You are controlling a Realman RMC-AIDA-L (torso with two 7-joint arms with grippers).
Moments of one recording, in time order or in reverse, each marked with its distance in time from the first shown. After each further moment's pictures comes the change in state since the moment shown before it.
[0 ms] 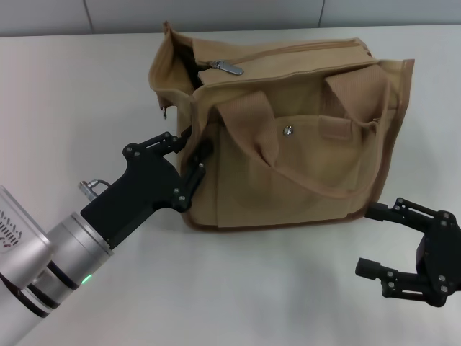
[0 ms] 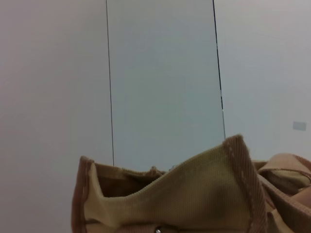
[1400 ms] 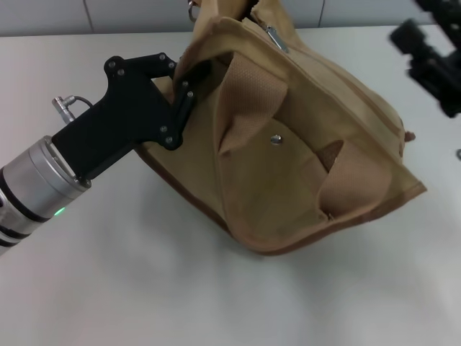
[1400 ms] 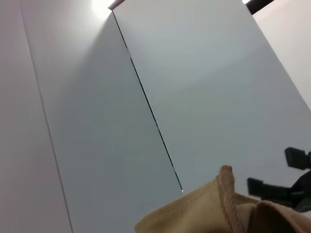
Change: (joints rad) left arm -0.112 0.006 -0.015 0.240 0.050 0.265 -0.037; right arm 0.219 0.000 0.185 0.293 0.400 -0.050 -0.004
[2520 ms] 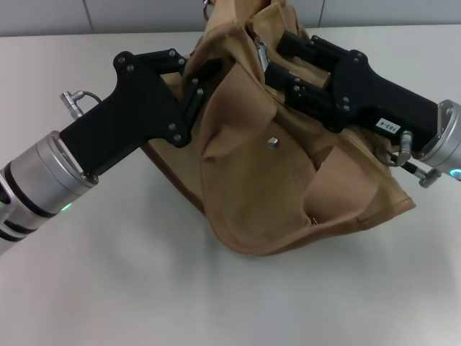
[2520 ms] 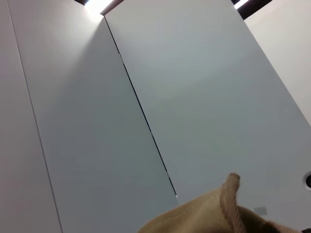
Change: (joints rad) left arm -0.021 -0.004 0.010 0.002 -0.001 0.004 0.010; right arm 0.140 0.006 -0.277 -0.002 0.000 0.252 0.053
